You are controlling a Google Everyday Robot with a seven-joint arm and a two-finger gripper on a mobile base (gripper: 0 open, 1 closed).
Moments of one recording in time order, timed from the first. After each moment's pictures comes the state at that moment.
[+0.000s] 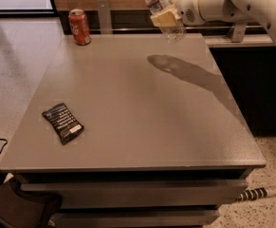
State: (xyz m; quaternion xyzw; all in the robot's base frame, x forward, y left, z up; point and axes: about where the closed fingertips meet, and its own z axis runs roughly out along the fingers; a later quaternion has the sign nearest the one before) arm 0.759 -0.091 0.982 -0.44 0.70 0.12 0.55
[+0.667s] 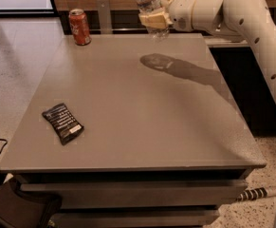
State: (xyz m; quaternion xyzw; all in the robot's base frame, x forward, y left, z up) arm 0.769 -0.056 0.985 -0.46 0.60 0.20 0.63
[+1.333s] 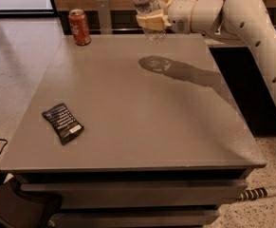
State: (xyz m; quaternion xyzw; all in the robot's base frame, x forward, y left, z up) arm 0.755 -0.043 0.986 -0.46 0.59 0.23 0.63
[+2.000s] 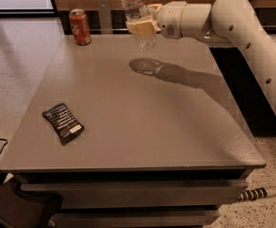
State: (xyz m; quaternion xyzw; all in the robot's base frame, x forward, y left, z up) arm 0.743 -0.016 0.972 -0.45 0.60 0.26 0.60
